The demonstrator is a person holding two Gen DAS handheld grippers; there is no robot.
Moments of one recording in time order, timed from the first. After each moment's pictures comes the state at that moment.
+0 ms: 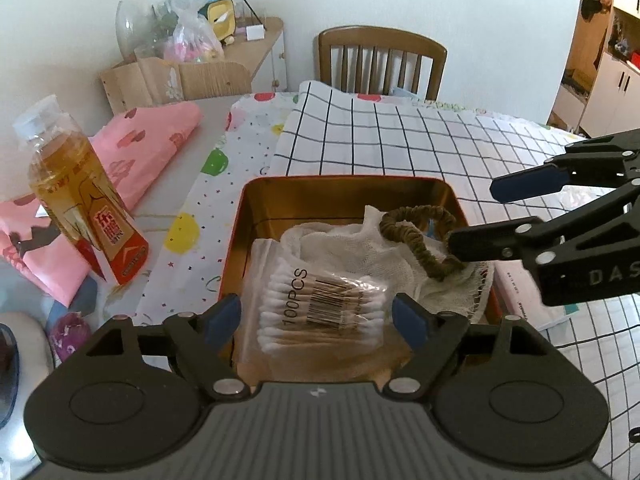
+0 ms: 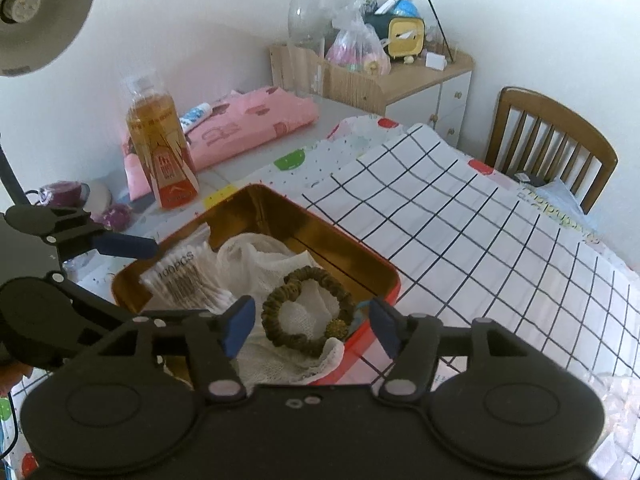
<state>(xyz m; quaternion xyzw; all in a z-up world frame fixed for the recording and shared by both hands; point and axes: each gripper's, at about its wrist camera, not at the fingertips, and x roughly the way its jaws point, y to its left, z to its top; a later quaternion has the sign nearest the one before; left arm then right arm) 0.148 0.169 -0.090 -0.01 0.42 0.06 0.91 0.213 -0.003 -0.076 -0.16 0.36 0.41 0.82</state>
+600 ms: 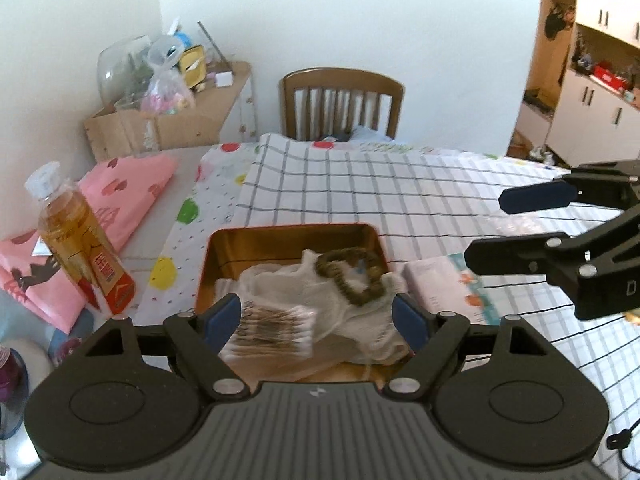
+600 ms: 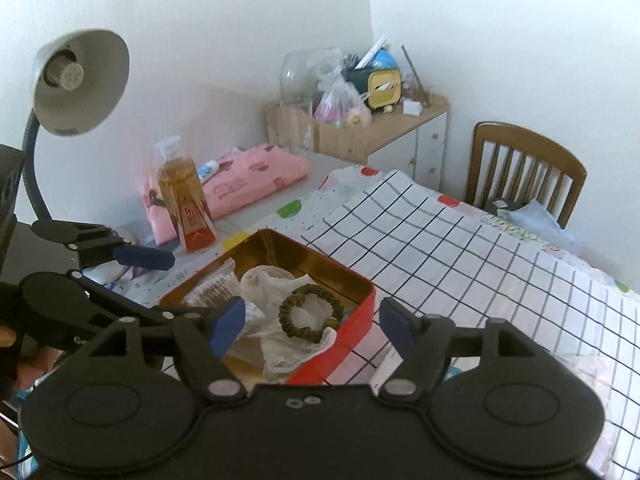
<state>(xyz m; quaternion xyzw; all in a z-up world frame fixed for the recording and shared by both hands) 0.117 0.134 -0.036 -0.01 0.37 0.02 0.93 0.166 -0.071 -0.024 -0.10 0.31 0.41 0.85</state>
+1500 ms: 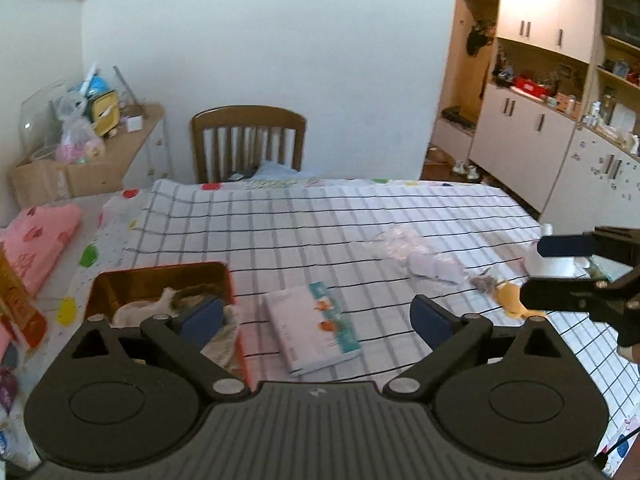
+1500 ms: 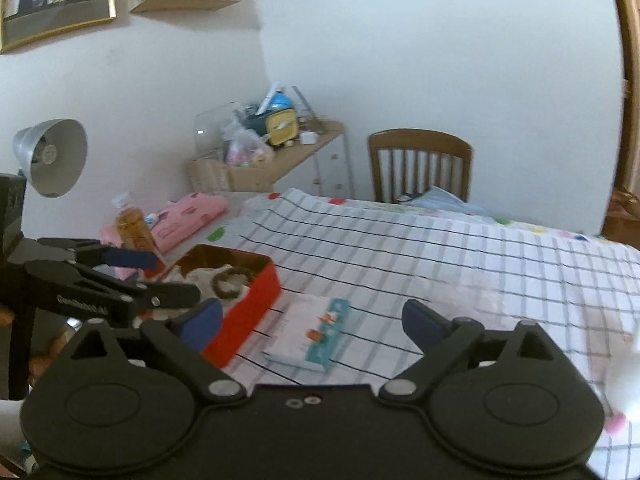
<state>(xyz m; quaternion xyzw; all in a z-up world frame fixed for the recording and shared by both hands) 0.094 0.035 -0.010 -0.01 0.32 -0.10 0.94 0.092 -0.232 -0.013 0.00 0.28 0.29 0.92</state>
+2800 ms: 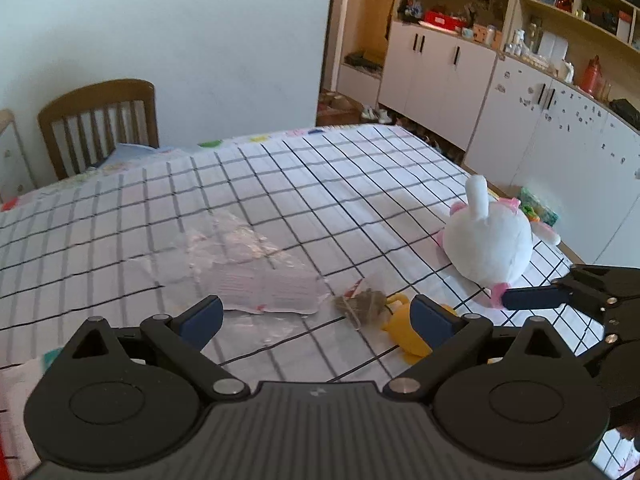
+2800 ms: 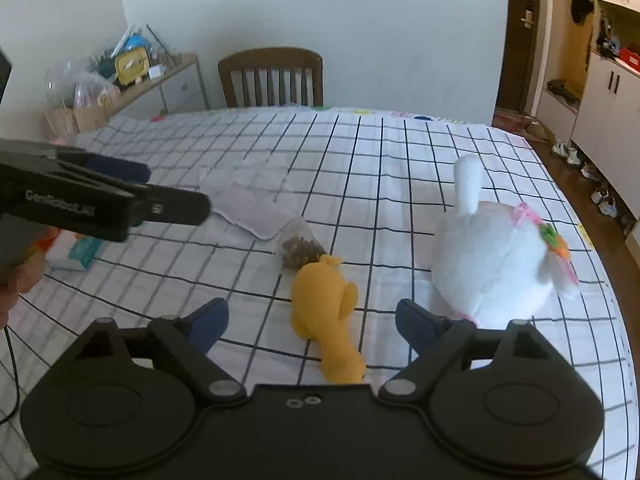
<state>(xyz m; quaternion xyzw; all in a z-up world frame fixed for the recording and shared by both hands) 0.230 -0.191 -0.104 0.04 0.37 -0.23 0.90 0.157 -0.385 -0.129 -0.03 0.38 0.14 0.91</state>
